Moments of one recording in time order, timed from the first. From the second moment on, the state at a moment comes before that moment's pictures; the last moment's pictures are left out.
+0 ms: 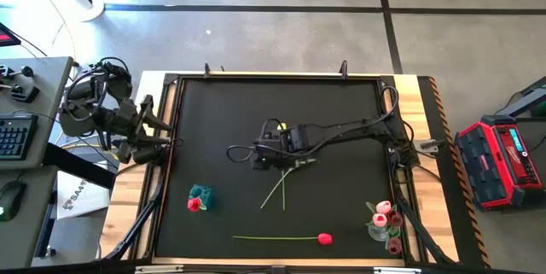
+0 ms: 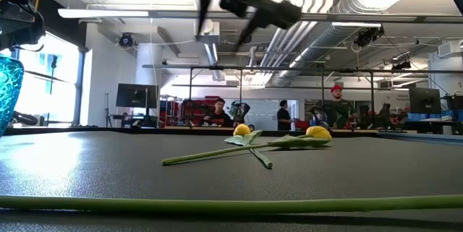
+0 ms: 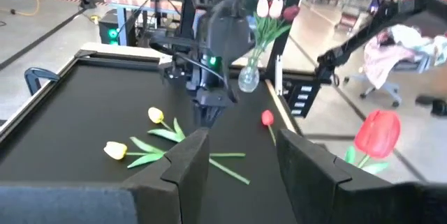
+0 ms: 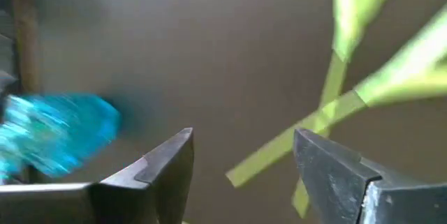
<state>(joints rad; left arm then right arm) -1.18 0.52 1.13 -1.08 -0.99 -0.56 0.15 2.09 1.97 -1.05 0.08 1.52</state>
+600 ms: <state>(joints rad) -1.18 0.52 1.09 -1.16 -1.24 -0.76 0.37 2.09 1.94 -1.28 0.14 0.81</state>
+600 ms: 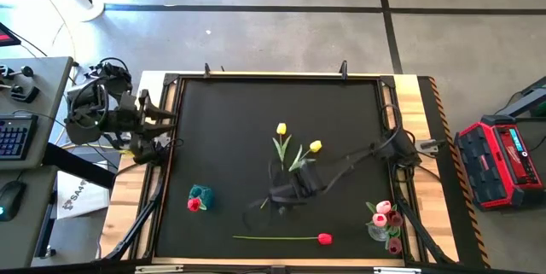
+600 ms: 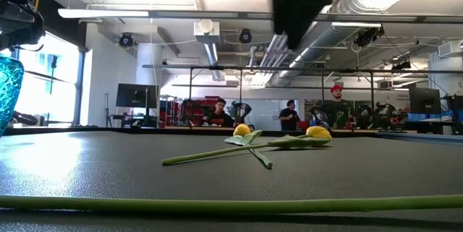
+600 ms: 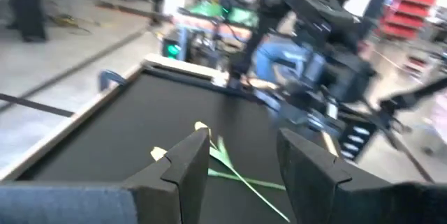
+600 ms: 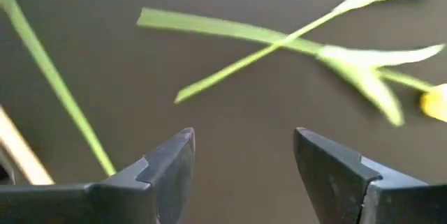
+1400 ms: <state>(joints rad) -1.16 0.57 1.09 -1.16 -1.23 -0.97 0.57 2.09 1.55 -0.77 -0.24 0.67</state>
